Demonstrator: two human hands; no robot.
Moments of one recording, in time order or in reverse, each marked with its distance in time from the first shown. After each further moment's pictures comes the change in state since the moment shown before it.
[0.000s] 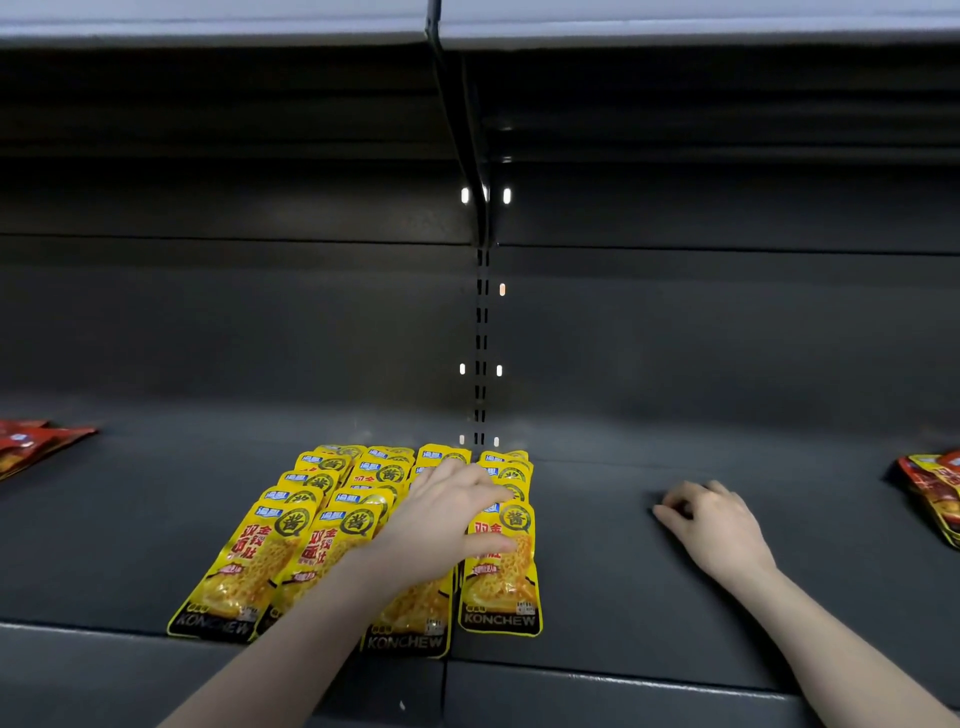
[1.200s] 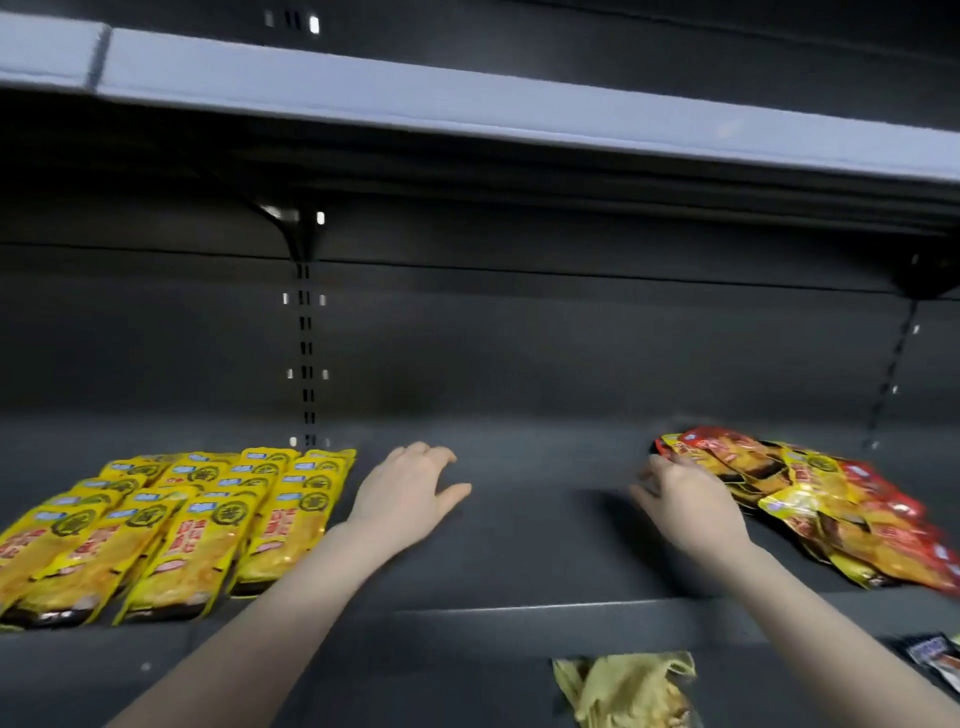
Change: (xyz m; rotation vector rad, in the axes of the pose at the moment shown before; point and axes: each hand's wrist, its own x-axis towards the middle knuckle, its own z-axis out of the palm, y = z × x) left_hand 0.050 0.166 0.009 -0.066 0.157 -0.139; right_hand -0.047 0.132 -0.133 -0.312 0.197 -0.049
